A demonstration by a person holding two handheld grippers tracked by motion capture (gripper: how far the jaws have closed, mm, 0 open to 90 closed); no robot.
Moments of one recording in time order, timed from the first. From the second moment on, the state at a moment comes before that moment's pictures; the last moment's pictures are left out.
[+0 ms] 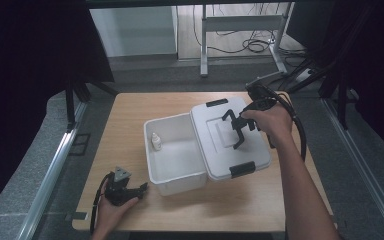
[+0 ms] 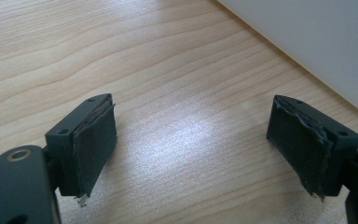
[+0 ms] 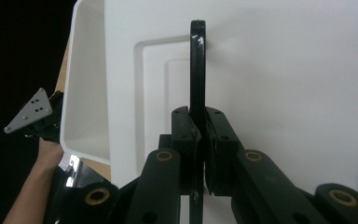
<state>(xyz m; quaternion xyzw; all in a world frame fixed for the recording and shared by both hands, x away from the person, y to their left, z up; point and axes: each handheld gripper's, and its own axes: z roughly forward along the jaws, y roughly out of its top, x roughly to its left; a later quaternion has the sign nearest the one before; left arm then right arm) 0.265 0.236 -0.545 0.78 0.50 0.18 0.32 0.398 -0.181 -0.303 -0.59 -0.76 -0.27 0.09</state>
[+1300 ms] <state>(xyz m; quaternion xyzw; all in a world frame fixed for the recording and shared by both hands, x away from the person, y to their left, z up) 0.266 0.235 -0.545 0.78 0.50 0.18 0.32 0.407 -0.102 -0.305 -0.56 -0.78 -0.25 0.10</state>
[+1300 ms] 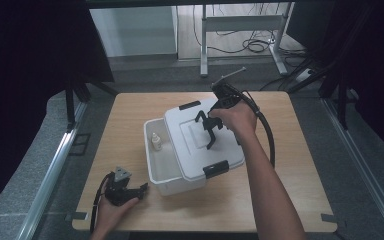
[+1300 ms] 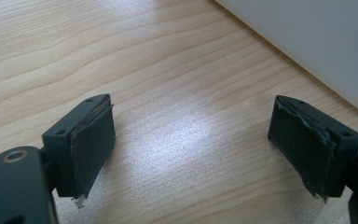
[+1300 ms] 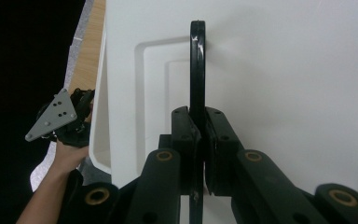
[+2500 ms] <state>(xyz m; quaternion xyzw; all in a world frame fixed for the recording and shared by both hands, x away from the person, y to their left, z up) 0.266 0.235 -0.545 0.78 0.50 0.18 0.32 0.406 -0.069 -0.304 -0.55 -0.79 -0.25 0.11</state>
